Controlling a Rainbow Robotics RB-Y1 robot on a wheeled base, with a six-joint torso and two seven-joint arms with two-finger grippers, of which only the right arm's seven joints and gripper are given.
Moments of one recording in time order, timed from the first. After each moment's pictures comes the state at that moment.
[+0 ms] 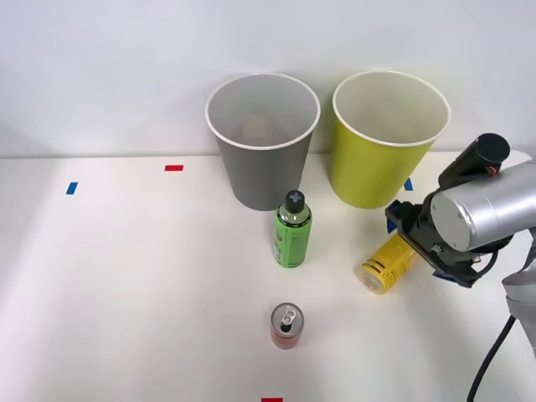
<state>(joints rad) -0.34 -0.38 0.12 -1.95 -0.27 1.74 0.38</state>
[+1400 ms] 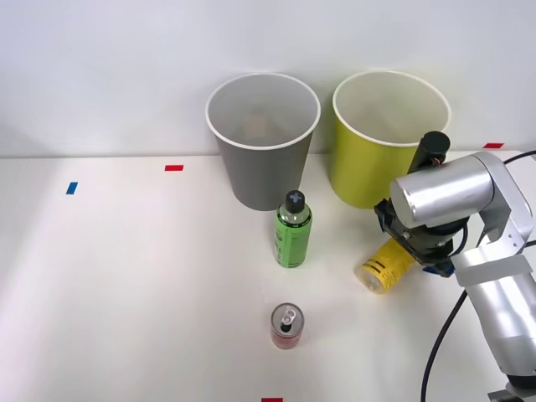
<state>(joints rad) -0.48 -0.27 0.12 -1.59 -0.09 1.65 0.39</state>
